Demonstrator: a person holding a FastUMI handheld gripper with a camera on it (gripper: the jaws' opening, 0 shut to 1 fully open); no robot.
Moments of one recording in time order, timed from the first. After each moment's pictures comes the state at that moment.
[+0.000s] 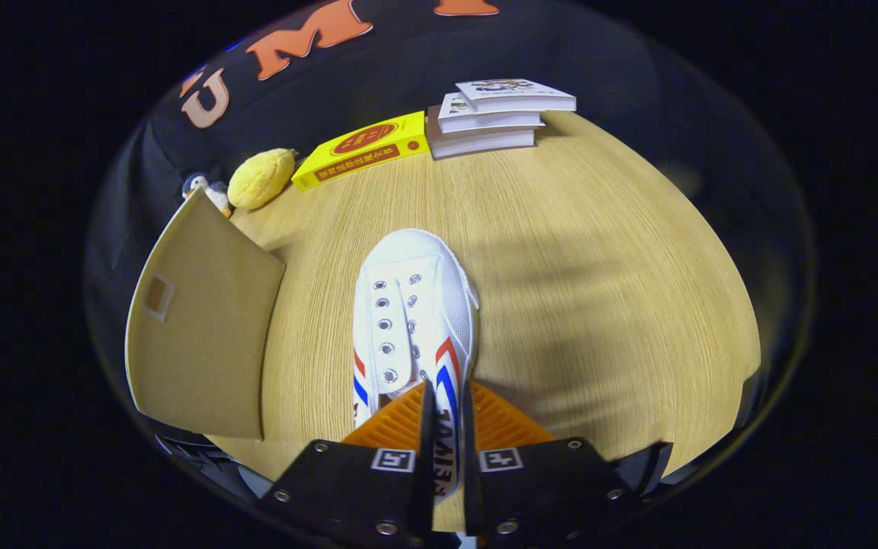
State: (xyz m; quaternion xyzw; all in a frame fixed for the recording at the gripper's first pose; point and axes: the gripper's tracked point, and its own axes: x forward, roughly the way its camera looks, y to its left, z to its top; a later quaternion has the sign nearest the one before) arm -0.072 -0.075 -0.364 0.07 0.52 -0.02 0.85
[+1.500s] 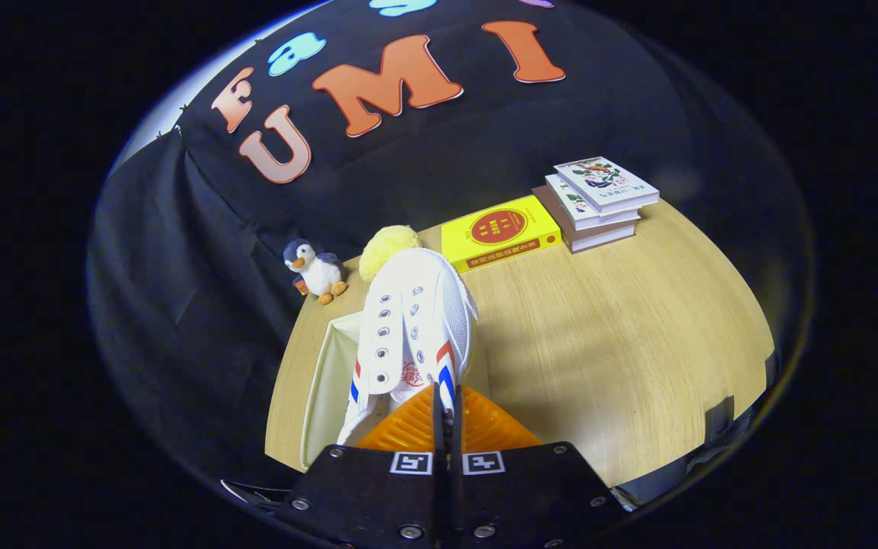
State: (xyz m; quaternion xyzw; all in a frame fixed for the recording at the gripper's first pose) arm -0.044 0.165 -0.205 0.11 0.43 0.05 0.89
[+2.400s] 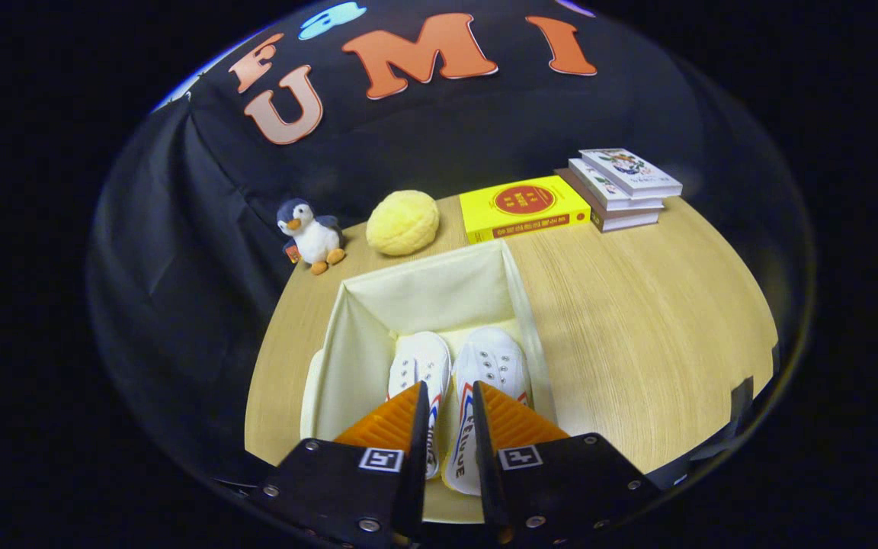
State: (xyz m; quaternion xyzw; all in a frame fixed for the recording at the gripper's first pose) arm -0.042 0.231 -0.233 0.06 0.44 0.03 0.90
